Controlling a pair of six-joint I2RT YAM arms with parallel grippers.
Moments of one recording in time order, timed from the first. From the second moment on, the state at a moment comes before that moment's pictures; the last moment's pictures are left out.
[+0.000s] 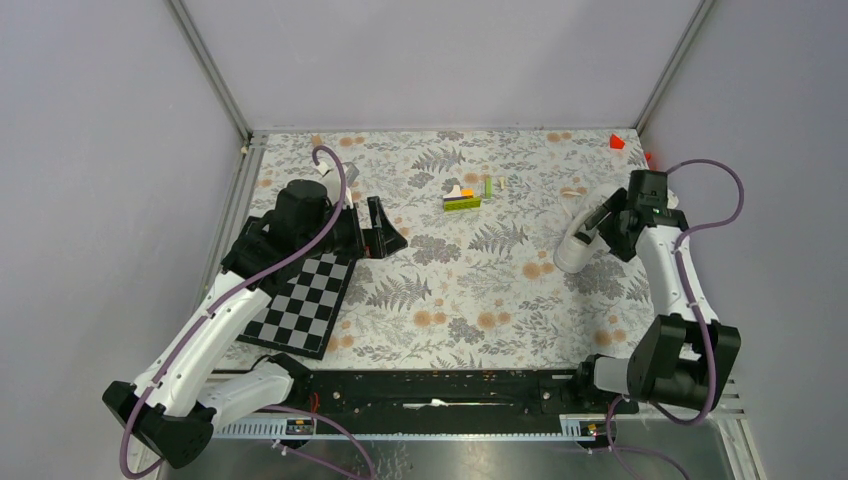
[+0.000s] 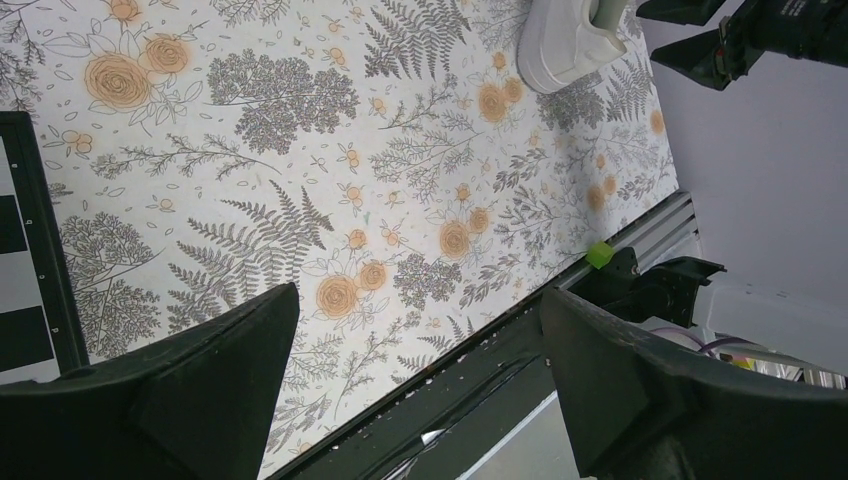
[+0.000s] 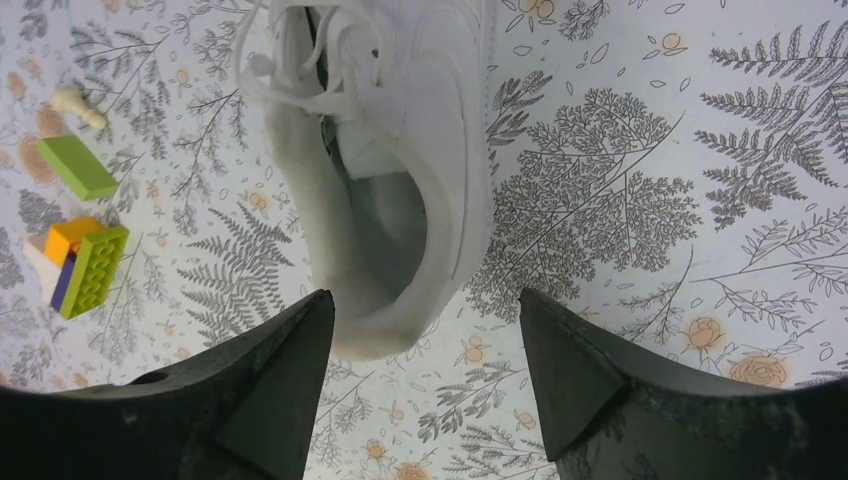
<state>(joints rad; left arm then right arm) -0.52 1.00 1.14 -0.69 0.27 -0.55 -0.20 1.28 1.02 -0.72 0.06 0.63</state>
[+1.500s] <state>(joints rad) -0.52 1.04 1.14 -0.72 0.21 -0.50 0.31 1.00 0.73 -0.80 -0.03 0.69</state>
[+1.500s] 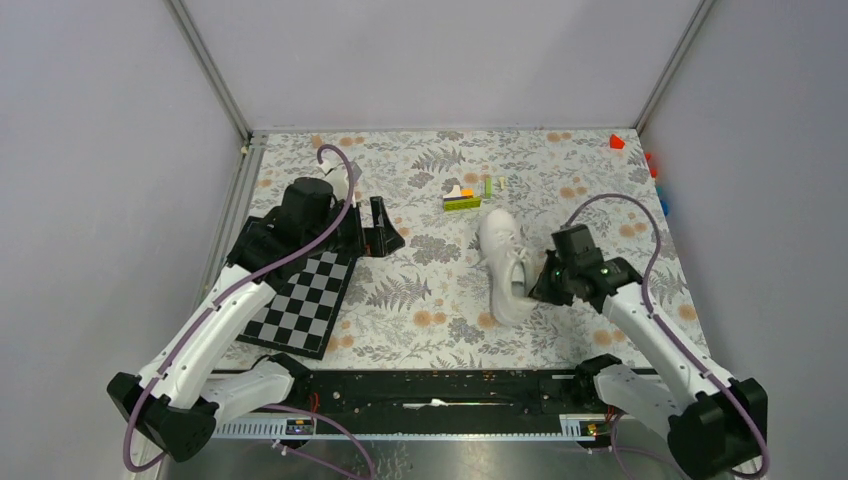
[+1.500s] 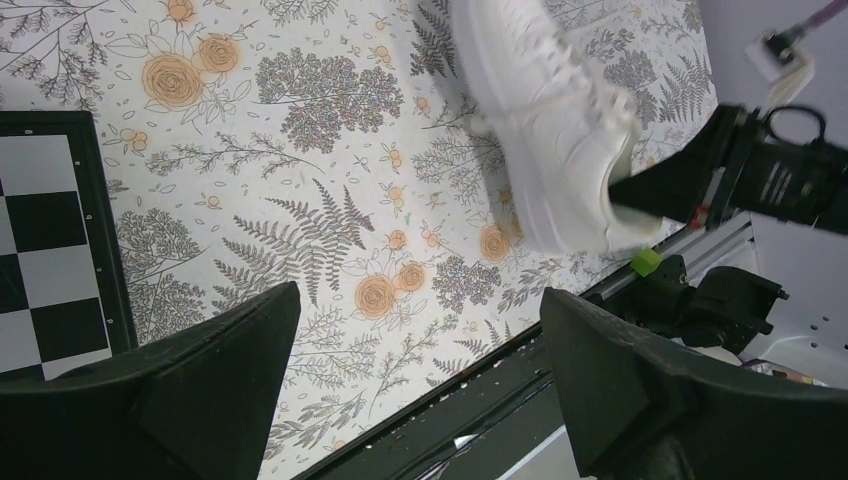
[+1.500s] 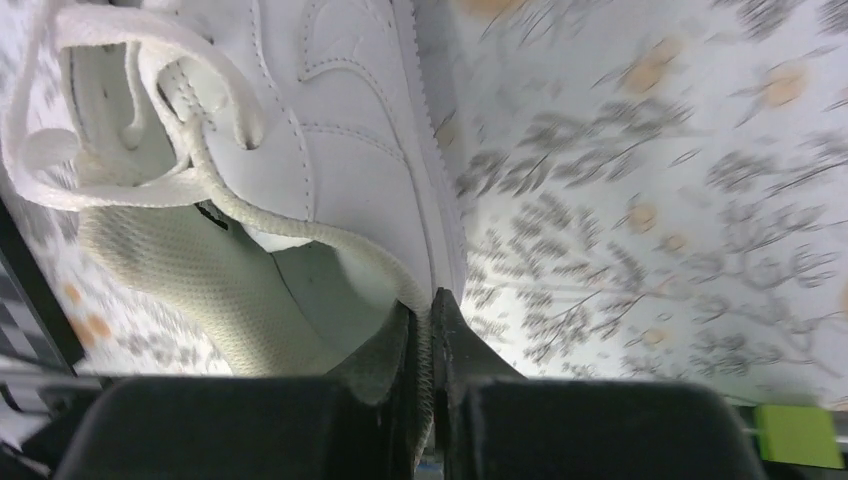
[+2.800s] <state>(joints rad) -0.59 1.27 0.83 -0.32 0.42 -0.78 0.93 1.04 0.68 -0.70 0.20 1.10</state>
